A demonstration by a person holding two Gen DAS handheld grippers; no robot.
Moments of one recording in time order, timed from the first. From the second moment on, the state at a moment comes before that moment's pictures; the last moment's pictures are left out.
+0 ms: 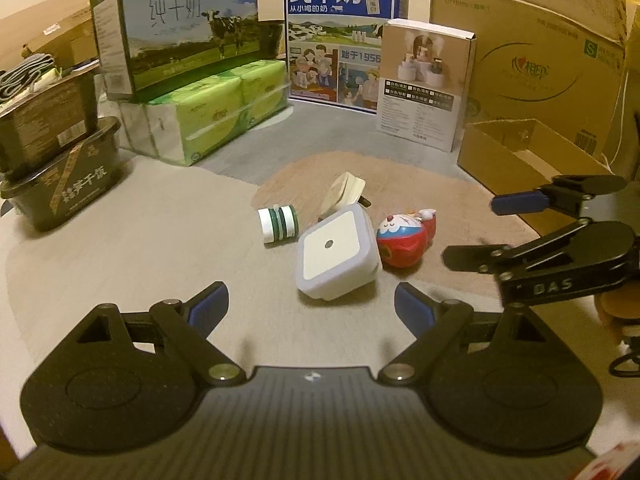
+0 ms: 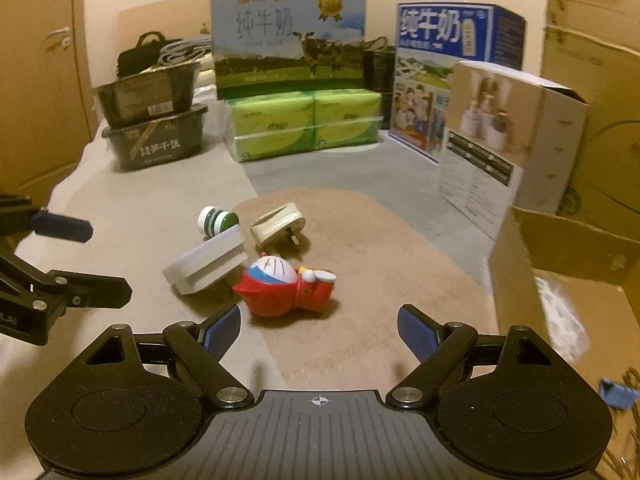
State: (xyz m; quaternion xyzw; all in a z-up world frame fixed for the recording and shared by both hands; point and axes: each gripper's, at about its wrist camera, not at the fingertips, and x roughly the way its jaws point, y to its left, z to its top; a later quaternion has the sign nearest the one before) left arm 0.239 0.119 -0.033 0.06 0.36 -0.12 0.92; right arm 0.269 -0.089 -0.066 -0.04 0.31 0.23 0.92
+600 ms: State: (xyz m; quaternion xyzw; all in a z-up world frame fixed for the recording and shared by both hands) left arm 0.259 0.129 -0.053 0.04 0.36 -0.13 0.92; right arm 0.306 -0.065 -0.101 -0.01 0.31 0.25 0.92
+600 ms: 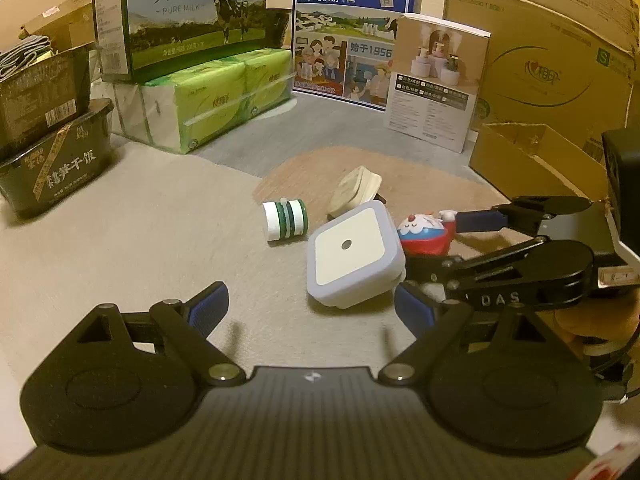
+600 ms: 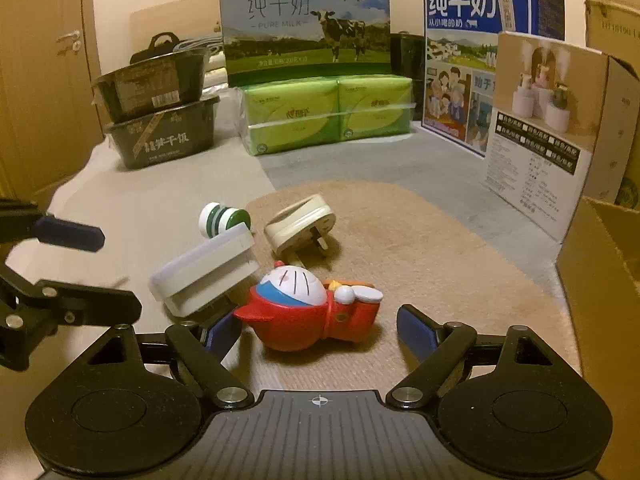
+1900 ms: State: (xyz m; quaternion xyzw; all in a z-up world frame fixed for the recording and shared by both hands) left arm 0.282 0.101 -0.070 -0.06 0.39 -0.11 0.91; right arm 0.281 -0.112 -0.074 0.00 0.32 0.19 0.93
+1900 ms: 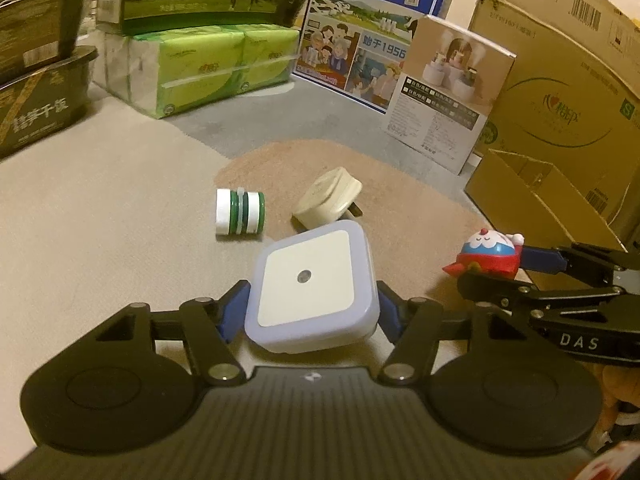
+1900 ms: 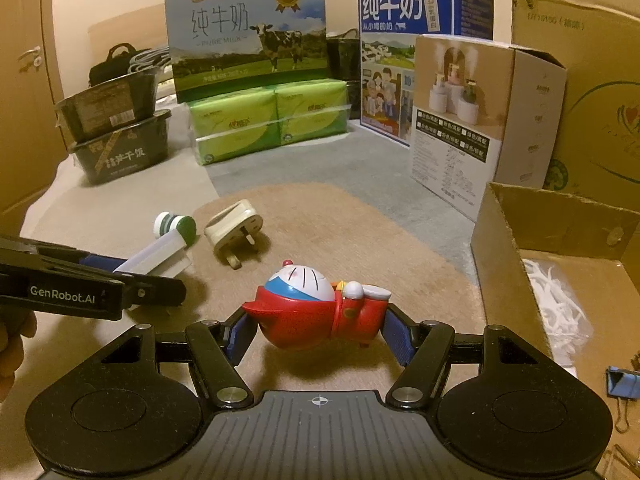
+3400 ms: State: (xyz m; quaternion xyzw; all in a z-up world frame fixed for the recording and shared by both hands) left arm 0.055 -0.031 0.008 -0.04 0.37 -0.12 0.92; right arm 0.039 -0.256 -0.003 0.05 0.35 0.12 0.93
